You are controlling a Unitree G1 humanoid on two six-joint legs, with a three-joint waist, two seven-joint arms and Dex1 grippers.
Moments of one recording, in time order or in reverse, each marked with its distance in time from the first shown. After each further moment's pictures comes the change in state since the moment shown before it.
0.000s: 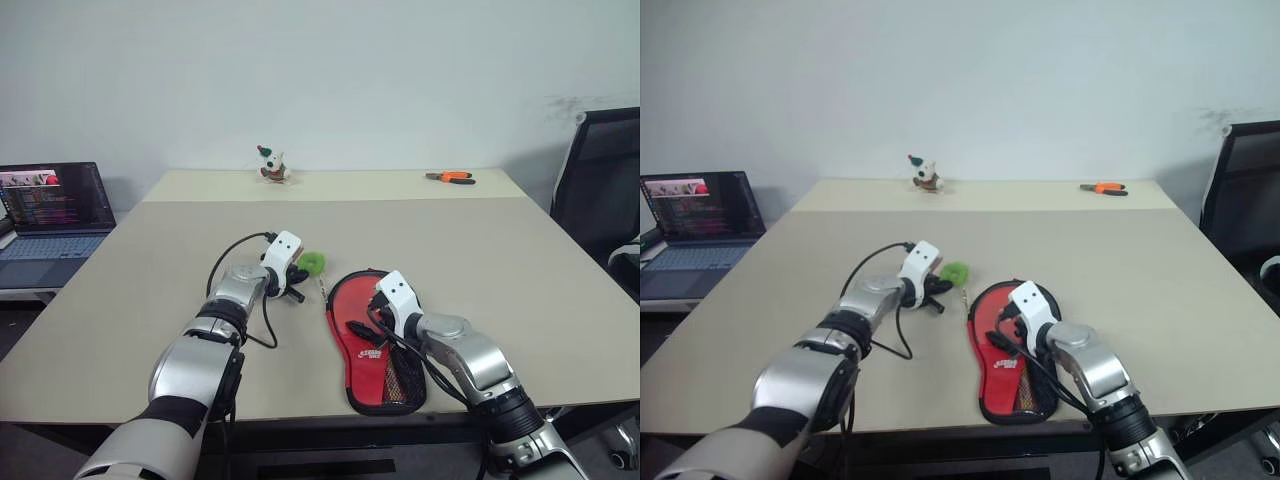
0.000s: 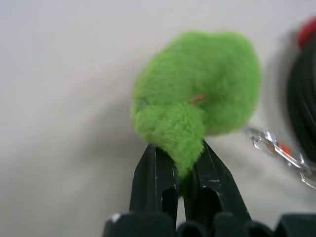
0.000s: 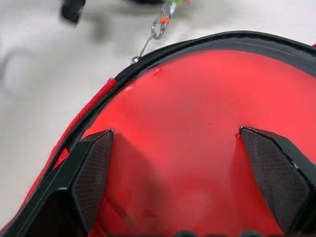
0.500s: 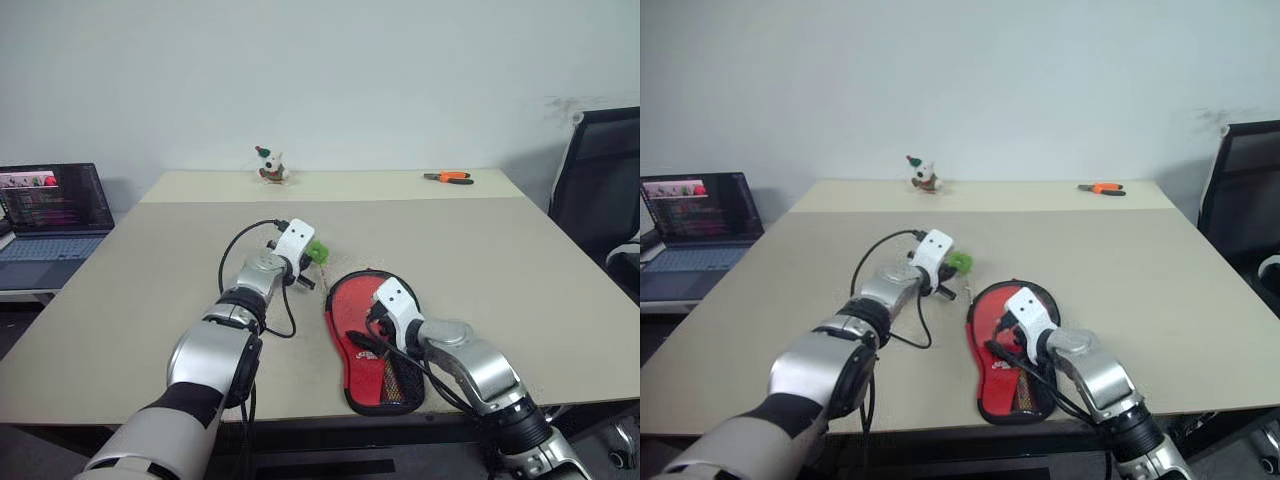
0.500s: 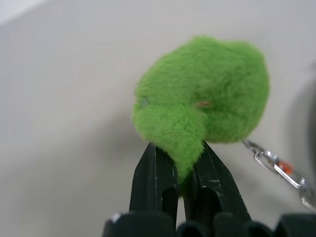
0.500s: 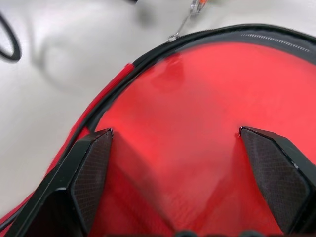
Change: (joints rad) left arm -0.071 -0.065 0.020 0.066 0.081 0.002 0.202; right arm 0.056 -0.052 0.050 -0.122 -0.025 0.057 0.034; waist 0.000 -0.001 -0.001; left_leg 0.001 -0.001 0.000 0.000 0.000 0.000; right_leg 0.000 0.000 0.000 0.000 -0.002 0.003
